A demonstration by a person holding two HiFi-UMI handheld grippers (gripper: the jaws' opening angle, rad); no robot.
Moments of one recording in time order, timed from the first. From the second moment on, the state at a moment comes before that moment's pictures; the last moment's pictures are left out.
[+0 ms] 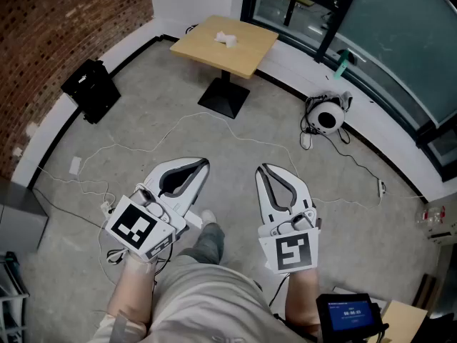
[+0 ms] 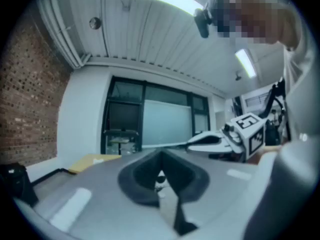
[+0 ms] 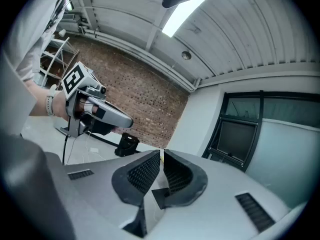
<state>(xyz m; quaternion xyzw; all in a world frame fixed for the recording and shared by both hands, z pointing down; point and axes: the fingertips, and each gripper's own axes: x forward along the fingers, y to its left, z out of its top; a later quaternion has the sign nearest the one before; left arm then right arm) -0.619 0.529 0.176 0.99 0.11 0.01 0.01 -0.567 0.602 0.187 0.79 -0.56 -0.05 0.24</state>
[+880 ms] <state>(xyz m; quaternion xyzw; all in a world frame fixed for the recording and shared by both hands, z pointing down) -0.147 0.227 0.252 0.99 0.02 0.10 0.05 -0.062 0.286 0.253 0.72 -0.65 0.00 0.26</state>
